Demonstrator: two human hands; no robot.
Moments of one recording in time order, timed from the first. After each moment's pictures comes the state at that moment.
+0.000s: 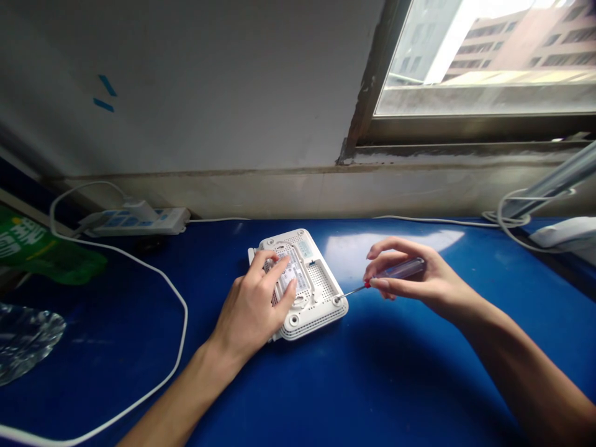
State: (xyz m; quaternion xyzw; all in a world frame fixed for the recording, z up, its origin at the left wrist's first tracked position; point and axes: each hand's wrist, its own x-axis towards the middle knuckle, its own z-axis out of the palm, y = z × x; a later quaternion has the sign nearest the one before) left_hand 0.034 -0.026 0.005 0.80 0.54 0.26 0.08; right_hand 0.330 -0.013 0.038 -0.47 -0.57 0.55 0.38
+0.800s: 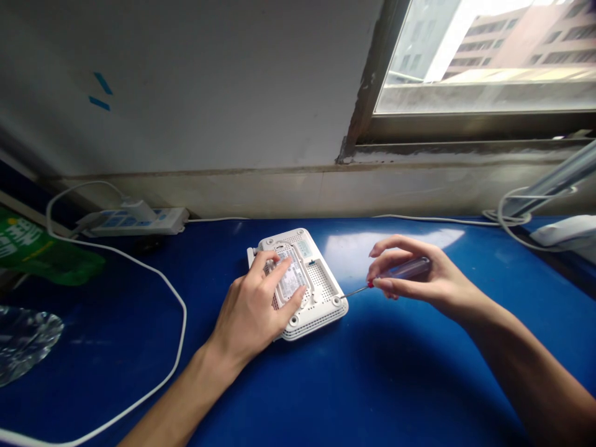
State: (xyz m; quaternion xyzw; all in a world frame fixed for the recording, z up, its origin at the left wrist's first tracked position) left_hand 0.035 -0.029 0.005 0.81 0.53 0.25 0.08; right_hand 0.344 -0.007 0.033 -0.46 -0.62 0.53 0.35
